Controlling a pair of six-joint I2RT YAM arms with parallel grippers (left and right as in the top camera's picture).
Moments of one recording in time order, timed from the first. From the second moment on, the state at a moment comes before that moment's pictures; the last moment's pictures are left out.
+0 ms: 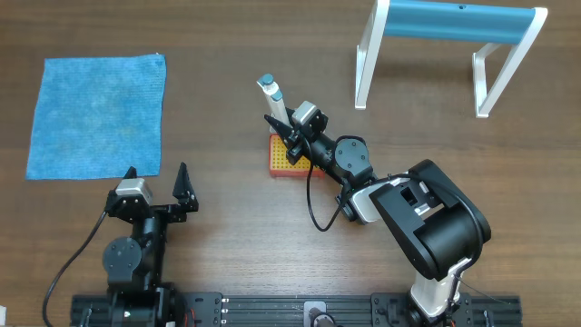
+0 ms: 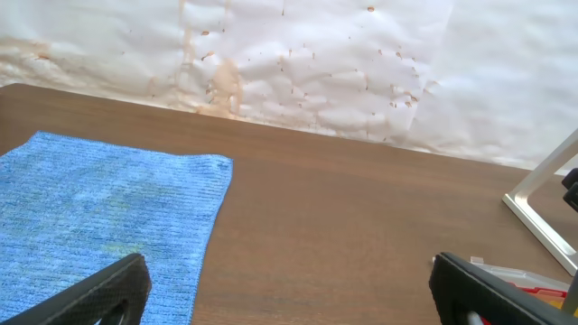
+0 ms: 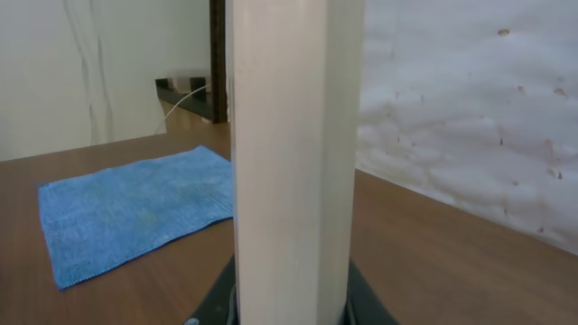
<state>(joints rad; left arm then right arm) 0.05 0.01 0.01 -0.07 0.03 -0.18 0.54 1.94 0.59 1.44 -0.34 0.02</state>
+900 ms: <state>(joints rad) 0.05 0.01 0.01 -0.07 0.03 -0.18 0.53 1.94 0.58 1.44 -0.35 0.02</state>
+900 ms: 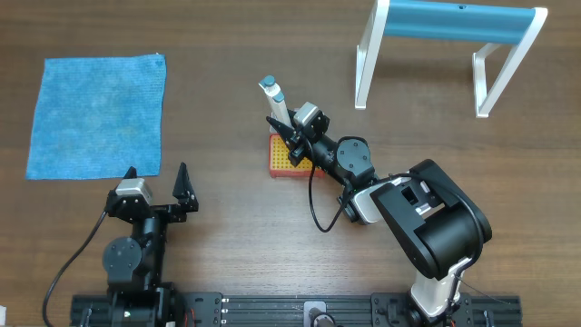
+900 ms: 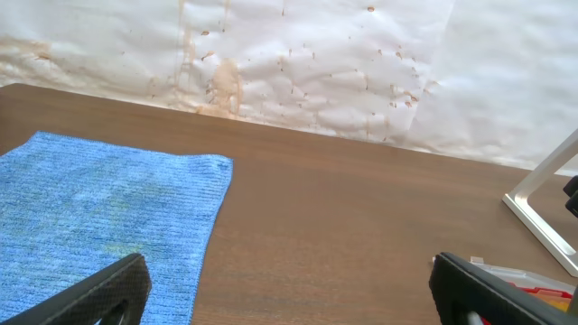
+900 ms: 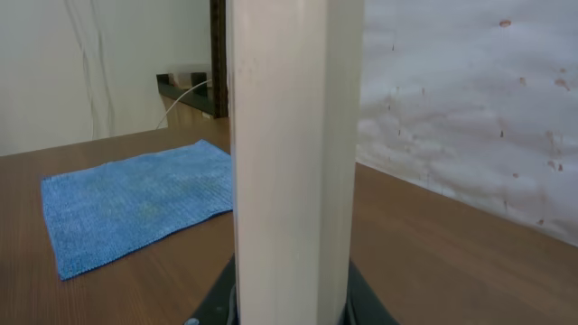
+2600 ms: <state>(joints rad) 0.05 0.01 0.01 -0.07 0.03 -0.18 0.52 1.99 0.58 1.50 -0.40 0.04</state>
